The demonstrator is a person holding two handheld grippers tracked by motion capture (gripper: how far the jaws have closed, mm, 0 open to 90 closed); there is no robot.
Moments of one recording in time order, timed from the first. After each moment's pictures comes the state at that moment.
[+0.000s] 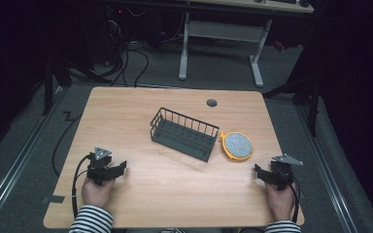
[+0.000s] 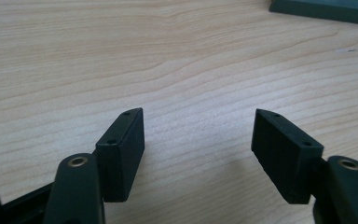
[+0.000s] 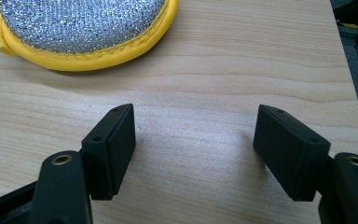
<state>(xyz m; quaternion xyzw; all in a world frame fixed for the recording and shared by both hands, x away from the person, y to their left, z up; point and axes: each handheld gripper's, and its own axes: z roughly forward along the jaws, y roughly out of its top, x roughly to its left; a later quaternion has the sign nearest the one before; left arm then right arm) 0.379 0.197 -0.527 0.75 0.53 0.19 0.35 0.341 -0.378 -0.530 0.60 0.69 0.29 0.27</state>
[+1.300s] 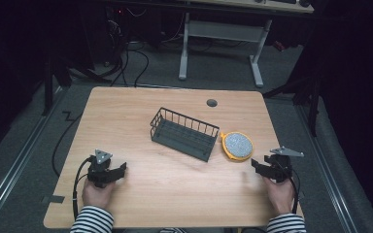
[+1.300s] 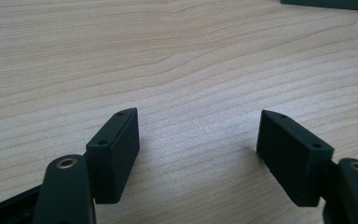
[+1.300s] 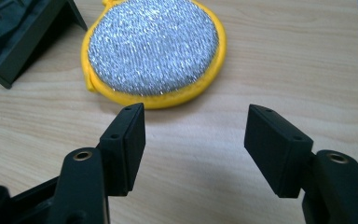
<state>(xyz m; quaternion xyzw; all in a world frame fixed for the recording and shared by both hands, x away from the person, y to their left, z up) 0.375 0.196 -0.537 0.75 0.52 0.22 0.35 0.349 -0.361 -0.492 0.58 0.71 0.32 0.22</state>
